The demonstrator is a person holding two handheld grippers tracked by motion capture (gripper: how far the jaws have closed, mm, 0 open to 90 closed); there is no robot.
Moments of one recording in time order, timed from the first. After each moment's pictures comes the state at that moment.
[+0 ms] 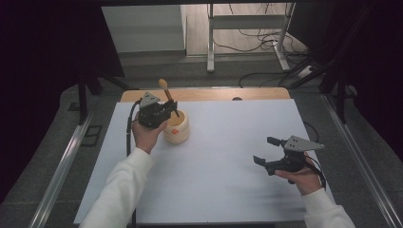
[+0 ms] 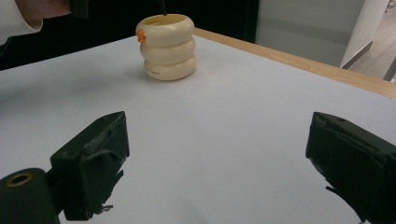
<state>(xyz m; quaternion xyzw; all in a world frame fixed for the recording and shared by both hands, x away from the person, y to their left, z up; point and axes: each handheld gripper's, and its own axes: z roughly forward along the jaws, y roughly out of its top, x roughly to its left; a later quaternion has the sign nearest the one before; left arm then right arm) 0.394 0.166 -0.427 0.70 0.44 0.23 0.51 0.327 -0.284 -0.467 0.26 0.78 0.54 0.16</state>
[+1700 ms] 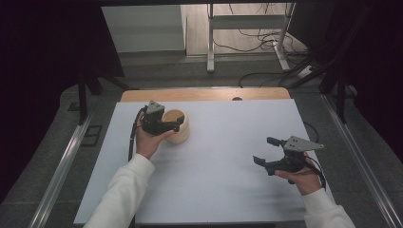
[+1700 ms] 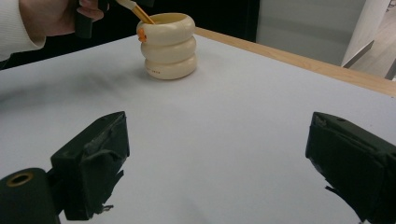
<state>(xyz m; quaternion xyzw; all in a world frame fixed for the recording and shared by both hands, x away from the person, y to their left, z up) 0.395 0.162 -0.455 0.73 0.46 0.22 0.46 0.327 -0.284 -0.468 0.26 0.78 0.54 0.16</state>
